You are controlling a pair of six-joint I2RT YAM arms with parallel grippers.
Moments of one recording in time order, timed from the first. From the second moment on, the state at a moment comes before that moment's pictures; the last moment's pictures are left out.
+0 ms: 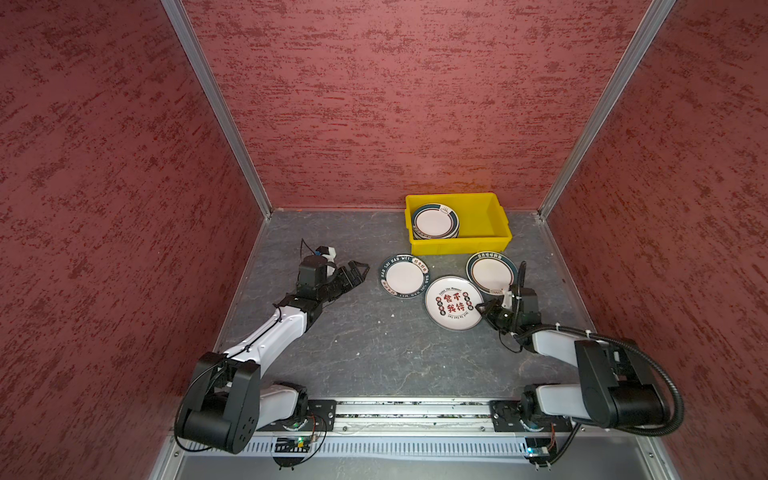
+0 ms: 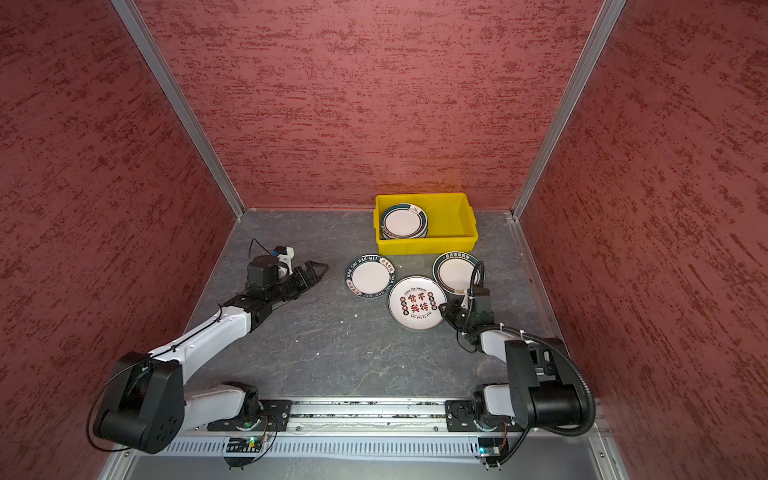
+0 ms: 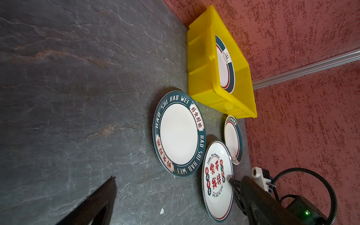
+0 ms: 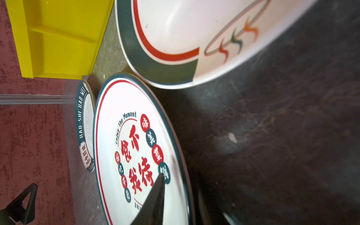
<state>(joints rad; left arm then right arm) -0.22 1.25 0.63 0.09 0.37 -0.80 0.04 1.35 0.32 0.25 -0.39 0.83</state>
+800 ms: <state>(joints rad) -0.22 1.34 0.63 0.16 0.40 -0.81 0.04 1.32 0.32 0.26 -0.43 0.85</state>
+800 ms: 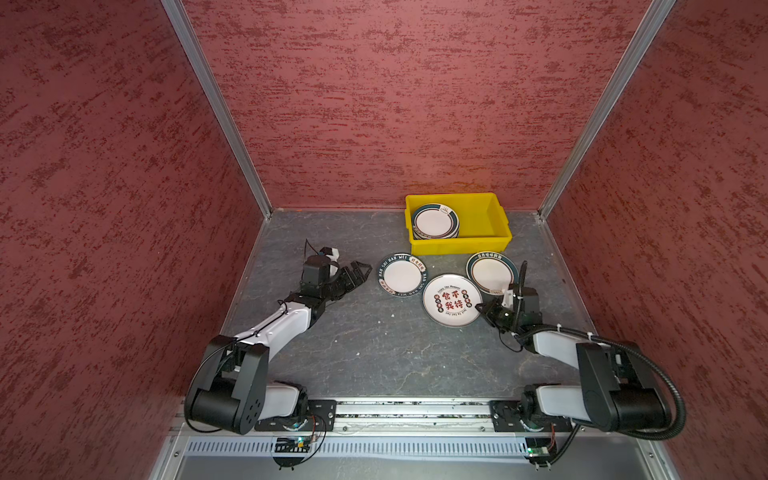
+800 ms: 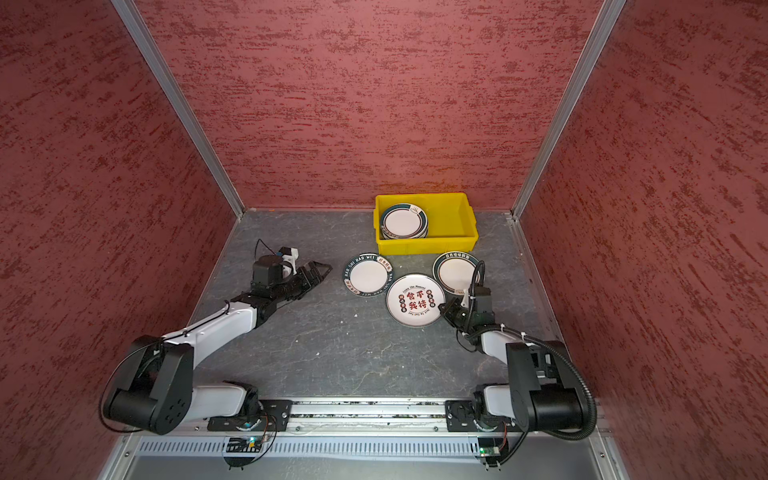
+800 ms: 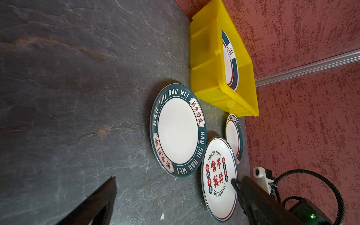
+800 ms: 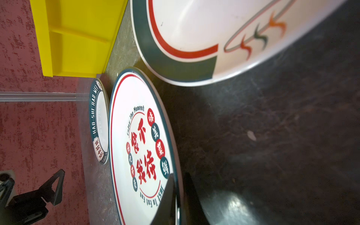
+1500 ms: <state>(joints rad) -0.22 1.38 0.58 0.31 0.52 -0.75 0.04 0.92 0.45 -0.11 -0.44 0.93</state>
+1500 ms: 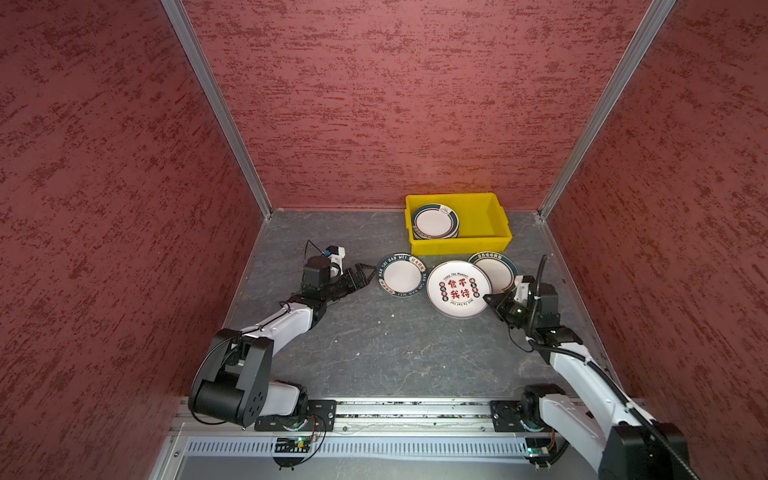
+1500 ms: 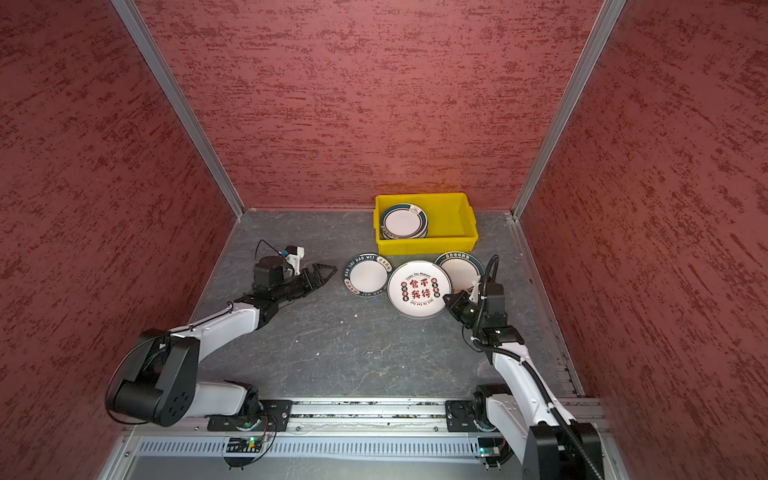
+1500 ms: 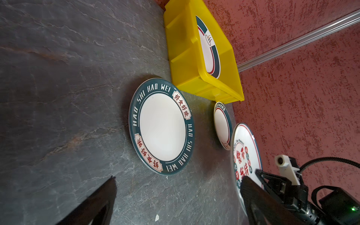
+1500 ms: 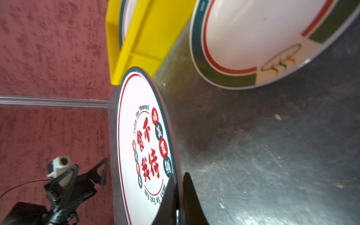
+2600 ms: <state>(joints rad) -0.22 1.07 0.43 0.29 0.29 -0.70 0.06 1.80 1.37 -0.13 -0.12 0.72</state>
